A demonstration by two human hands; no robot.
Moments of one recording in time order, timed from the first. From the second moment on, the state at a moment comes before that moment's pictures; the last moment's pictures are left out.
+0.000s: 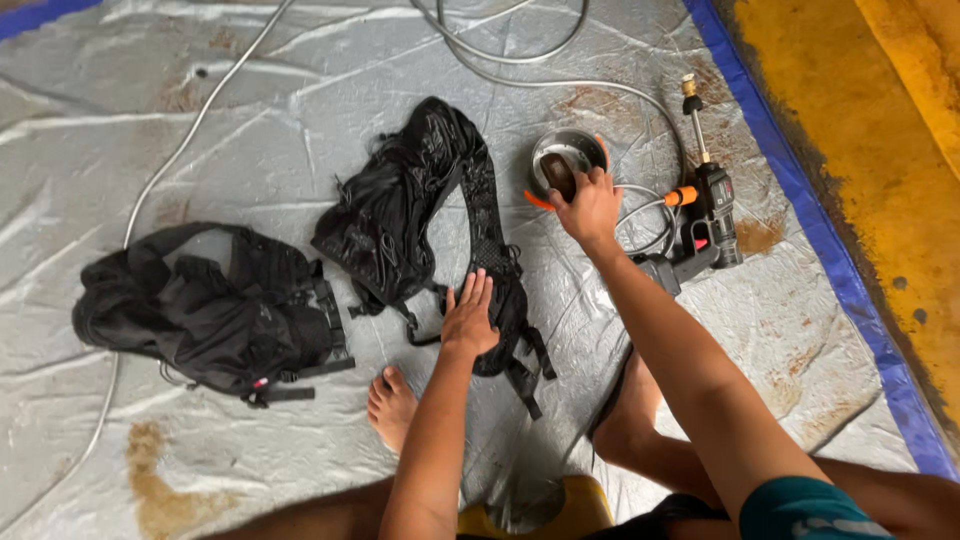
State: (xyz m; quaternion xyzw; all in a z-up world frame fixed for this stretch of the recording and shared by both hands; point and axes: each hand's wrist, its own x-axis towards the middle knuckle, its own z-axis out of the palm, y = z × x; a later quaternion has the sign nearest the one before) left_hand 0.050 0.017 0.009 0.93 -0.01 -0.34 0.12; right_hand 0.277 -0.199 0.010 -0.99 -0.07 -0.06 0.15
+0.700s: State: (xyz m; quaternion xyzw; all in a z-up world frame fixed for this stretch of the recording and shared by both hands) left_hand 0.048 0.015 0.010 0.93 -0.01 -0.33 0.13; right_hand 0.259 -0.199 0.019 -0.87 -0.06 0.07 0.49
